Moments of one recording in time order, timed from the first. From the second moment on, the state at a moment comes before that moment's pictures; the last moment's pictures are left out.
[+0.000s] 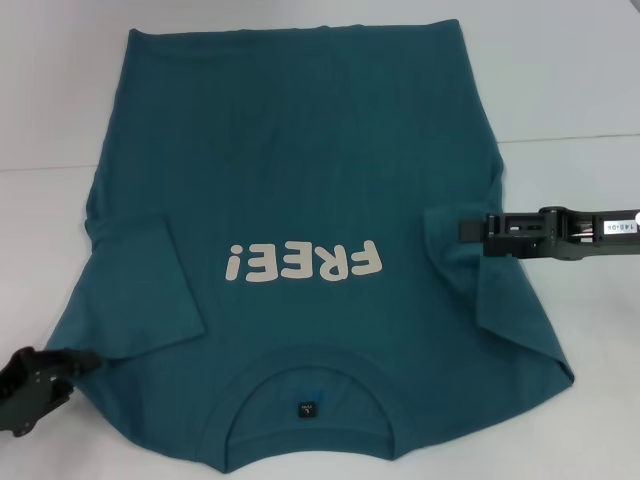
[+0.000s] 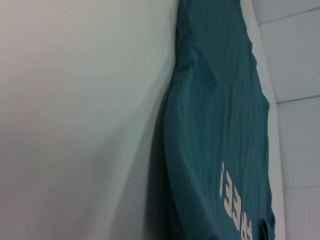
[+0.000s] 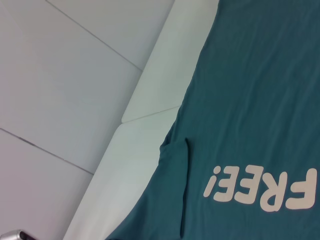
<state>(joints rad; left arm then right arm) -0.41 -2.08 0.28 0.58 2.24 1.42 -2.40 0.61 1.93 -0.67 -0.68 -2.05 -1.57 2.28</state>
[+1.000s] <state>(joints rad) -0.41 -2.07 0.27 0.54 2.13 1.52 -2.17 0.57 1.84 -0.66 -0.69 -2.23 -1.64 2.30</state>
